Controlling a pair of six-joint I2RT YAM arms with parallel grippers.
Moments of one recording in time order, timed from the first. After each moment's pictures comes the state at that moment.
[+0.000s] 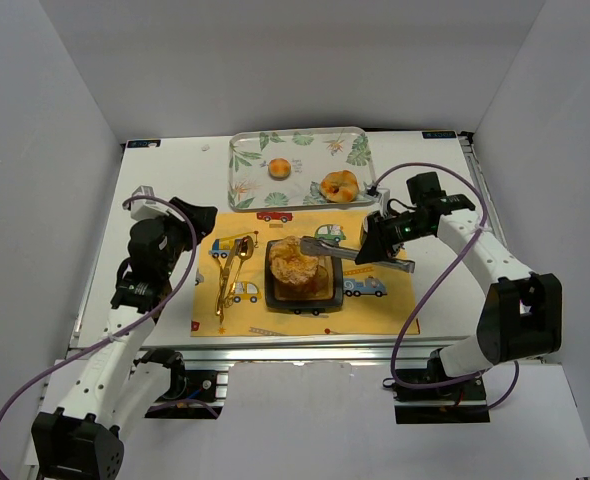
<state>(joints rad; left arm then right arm) -0.18 0.80 0.63 -0.03 -0.03 -0.78 0.24 1.46 1.12 -0.85 -0.95 -0.34</state>
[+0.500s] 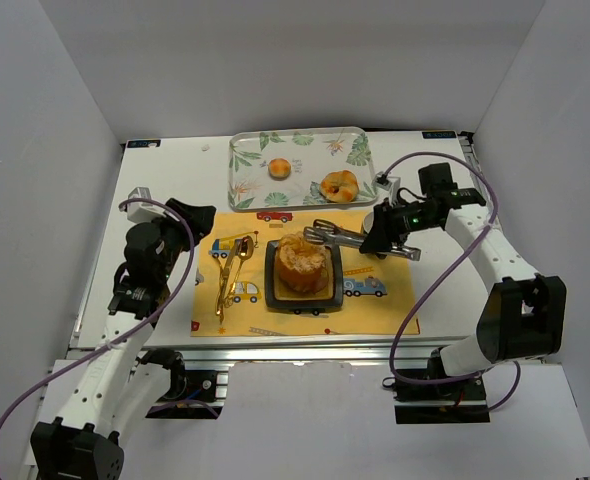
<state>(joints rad) -0.18 0.76 0.63 -0.03 -0.02 -0.79 0.18 1.46 1.18 -0.84 -0.93 -0.36</state>
